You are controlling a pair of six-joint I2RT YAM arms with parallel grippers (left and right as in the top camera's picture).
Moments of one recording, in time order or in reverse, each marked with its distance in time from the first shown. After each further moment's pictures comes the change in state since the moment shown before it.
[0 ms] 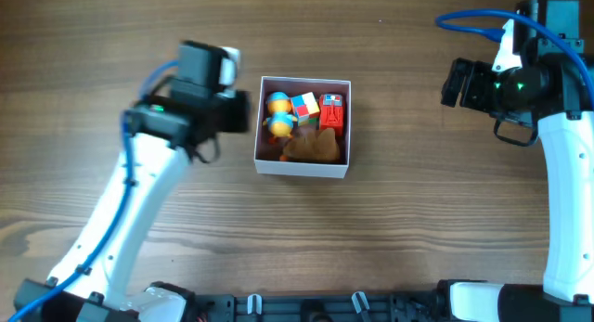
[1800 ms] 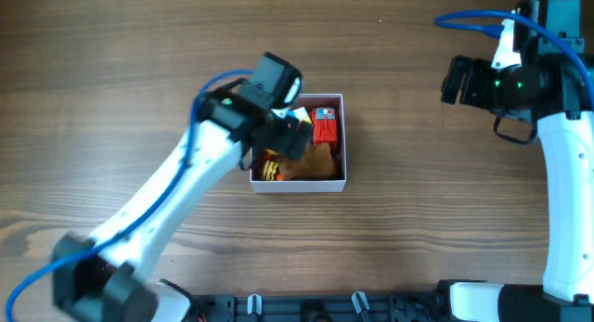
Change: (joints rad) left arm -0.185 0.125 0.080 -0.089 -0.067 0.066; right arm 0.010 0.000 -0.001 0.058 0.000 -0.034
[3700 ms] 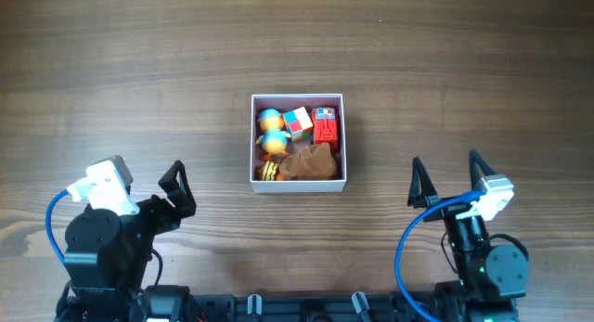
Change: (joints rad) left arm 0.492 -1.132 -0.589 0.113 -0.001 -0.278; right arm 0.116 -1.487 -1.621 1.307 -0.067 -0.026
